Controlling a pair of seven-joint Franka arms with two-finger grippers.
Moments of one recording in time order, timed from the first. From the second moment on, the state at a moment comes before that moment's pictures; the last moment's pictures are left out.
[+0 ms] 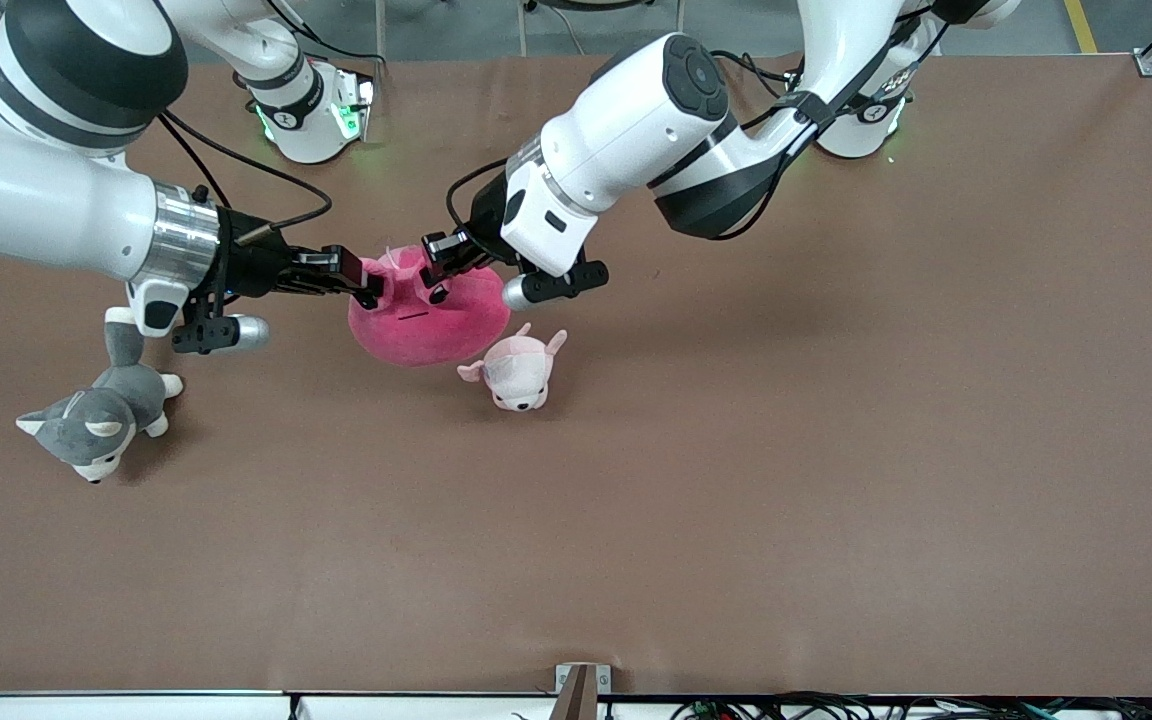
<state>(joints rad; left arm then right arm) -0.45 0.59 -0.55 -1.24 -0.23 2.42 -1.22 0.27 0.14 -0.03 -1.62 0.65 1.71 0.23</state>
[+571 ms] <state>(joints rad) -0.41 0.55 -0.55 -1.23 -0.16 2.31 -1.22 0.26 0.14 -0.04 -1.62 0.62 1.71 0.23</state>
